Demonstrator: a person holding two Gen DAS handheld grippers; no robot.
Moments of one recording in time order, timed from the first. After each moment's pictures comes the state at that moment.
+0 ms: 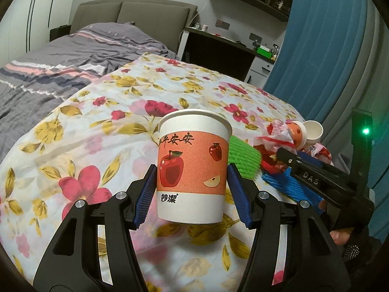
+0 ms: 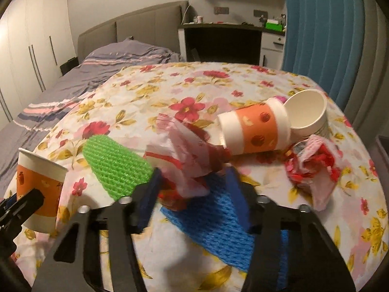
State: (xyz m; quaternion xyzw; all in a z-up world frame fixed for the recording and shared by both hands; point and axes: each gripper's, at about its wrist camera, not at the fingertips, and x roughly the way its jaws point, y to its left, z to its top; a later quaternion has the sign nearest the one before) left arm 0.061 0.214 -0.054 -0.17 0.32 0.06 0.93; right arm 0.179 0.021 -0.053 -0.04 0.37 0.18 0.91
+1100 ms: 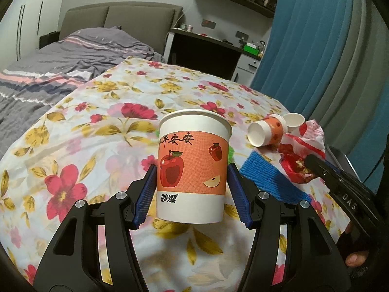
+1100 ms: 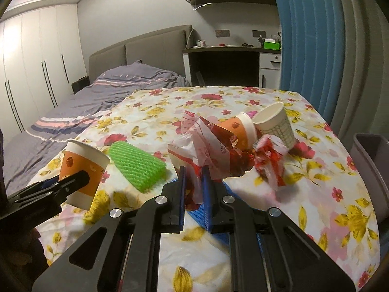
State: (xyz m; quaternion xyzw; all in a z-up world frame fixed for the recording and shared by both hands) left arm 0.059 0.172 -0.042 -0.15 0.31 0.03 0.94; right arm 0.113 -0.042 -0.014 -0.01 0.30 0.20 0.93
